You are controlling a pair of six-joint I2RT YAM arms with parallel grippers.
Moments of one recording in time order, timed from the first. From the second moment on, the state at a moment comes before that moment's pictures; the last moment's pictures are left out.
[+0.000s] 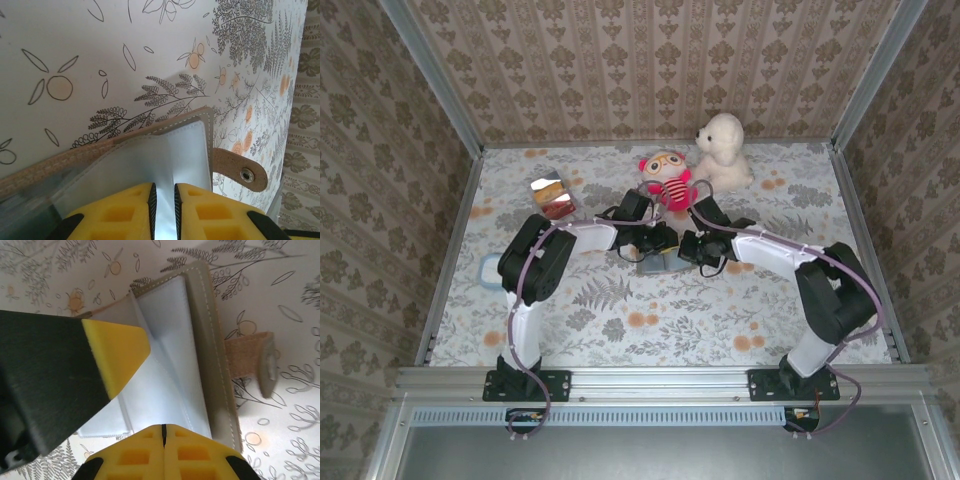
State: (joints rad) left arm -0.67 2.07 1.25 -0.03 0.60 -0.81; right arm 0.50 1.67 1.02 -0.43 -0.14 0.82
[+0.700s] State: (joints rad) left arm -0.57 1.81 1.18 -0.18 0.49 -0.81; right arm 0.50 1.74 1.04 -0.43 -0.11 0.78
